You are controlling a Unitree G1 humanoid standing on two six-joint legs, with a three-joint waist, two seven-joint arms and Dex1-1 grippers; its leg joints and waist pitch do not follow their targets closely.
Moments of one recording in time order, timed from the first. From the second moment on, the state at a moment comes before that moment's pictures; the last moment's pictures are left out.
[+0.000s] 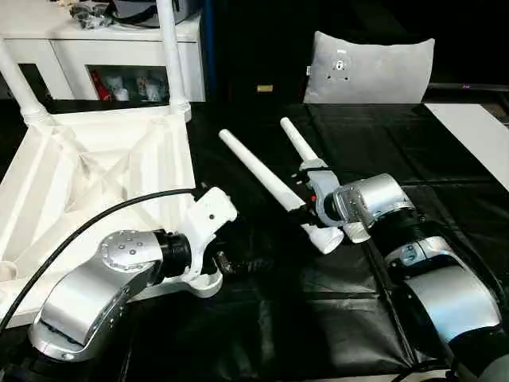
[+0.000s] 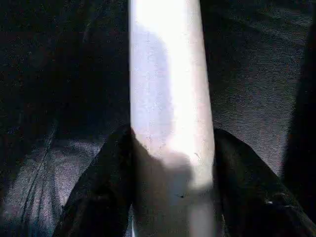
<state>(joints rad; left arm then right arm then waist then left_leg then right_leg) -0.26 0.52 -0.24 -0.48 -0.32 0.89 -0.70 -0.95 -0.18 0.19 0.86 0.07 0.93 0.53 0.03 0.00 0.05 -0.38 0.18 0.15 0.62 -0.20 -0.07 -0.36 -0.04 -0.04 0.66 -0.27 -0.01</state>
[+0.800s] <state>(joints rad) -0.35 0.32 -0.09 -0.34 -0.23 0.72 -0.39 -0.71 -0.06 -0.28 0.26 0.42 0.88 0.47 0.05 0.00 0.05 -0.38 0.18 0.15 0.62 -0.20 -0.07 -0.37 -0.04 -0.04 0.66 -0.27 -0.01</state>
